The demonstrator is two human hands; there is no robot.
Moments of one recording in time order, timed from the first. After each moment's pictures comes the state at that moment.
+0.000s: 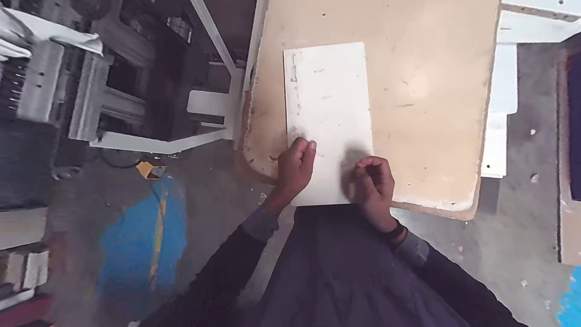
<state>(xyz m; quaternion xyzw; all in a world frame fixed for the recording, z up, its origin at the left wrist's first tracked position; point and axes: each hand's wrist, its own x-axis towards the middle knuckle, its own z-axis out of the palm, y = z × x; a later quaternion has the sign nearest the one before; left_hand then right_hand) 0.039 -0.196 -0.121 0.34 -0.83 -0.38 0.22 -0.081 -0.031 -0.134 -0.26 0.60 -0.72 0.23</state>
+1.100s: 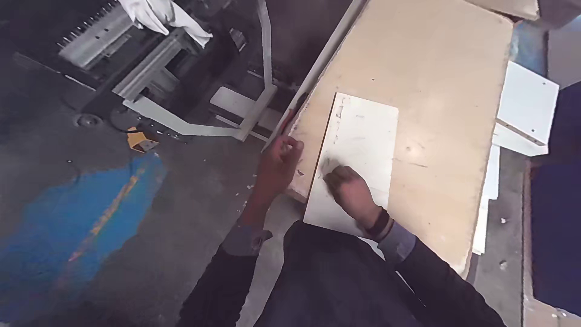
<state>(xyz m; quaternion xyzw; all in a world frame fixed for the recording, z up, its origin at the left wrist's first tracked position) 0.105 -0.244 -0.061 0.51 -0.68 -0.48 0.23 -0.086 -0.138 -0.119 -0.74 0.65 -0.18 0.06</state>
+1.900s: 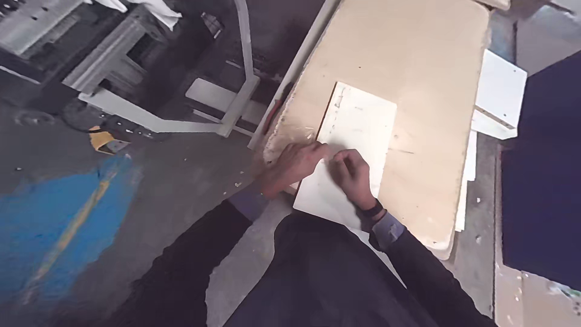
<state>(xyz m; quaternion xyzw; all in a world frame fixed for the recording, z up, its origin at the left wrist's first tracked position) 0.057 -0.262 -0.130 0.18 -0.95 -0.17 0.18 -0.105 -0.129 -0.139 -0.52 0.68 -0.49 0.18</state>
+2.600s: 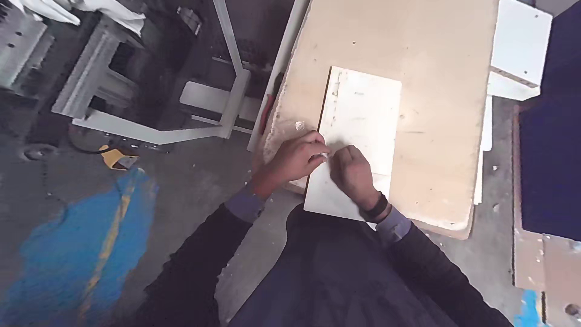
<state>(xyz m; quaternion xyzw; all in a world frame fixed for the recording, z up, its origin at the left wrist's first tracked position) 0.064 -0.282 -0.112 0.13 -0.94 -0.31 0.10 -0.081 -0.128 -0.136 -0.59 0.76 -0.26 0.02</state>
